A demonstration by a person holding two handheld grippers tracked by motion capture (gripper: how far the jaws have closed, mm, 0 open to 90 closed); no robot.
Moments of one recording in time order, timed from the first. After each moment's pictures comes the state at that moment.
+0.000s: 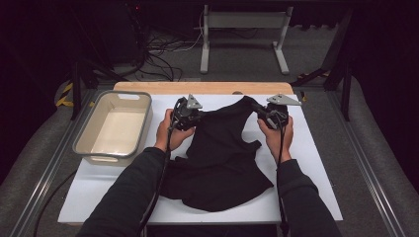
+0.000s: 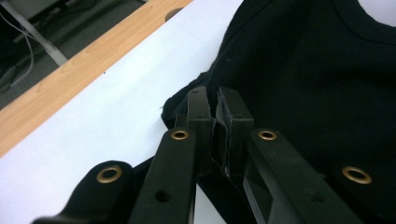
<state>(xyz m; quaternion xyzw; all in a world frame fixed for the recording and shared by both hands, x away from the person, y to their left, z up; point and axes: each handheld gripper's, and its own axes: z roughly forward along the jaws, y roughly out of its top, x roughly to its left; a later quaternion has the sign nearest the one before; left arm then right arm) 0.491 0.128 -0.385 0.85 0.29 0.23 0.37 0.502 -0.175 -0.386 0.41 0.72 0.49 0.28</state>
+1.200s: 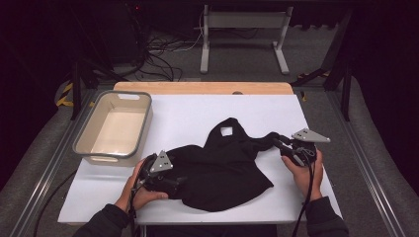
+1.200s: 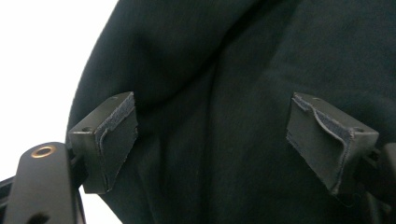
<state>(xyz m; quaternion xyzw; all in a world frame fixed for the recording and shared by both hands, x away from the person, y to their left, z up) 0.347 0.201 -0.448 0.87 0.28 0.16 0.38 0.409 -0.242 -0.420 0.42 0.75 0.43 0.27</state>
